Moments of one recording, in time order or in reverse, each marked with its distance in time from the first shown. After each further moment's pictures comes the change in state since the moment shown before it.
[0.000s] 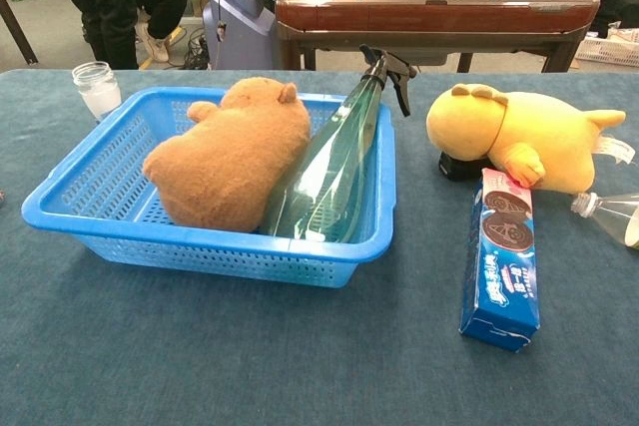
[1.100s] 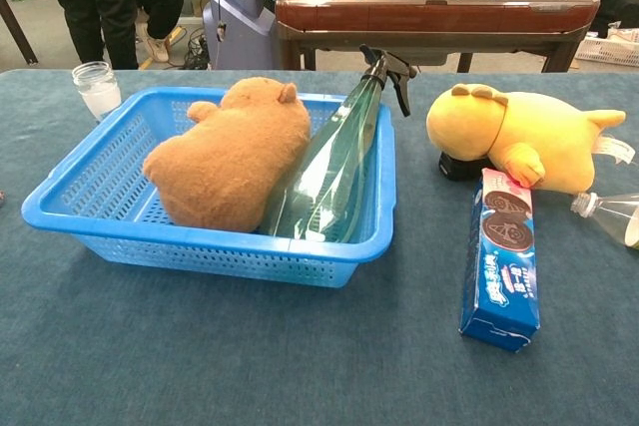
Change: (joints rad) left arm 0.009 0.001 0.005 0.013 0.006 0.011 -0.025; right arm 0.274 0.093 0.057 -0.096 -0.102 -0.289 -0.095
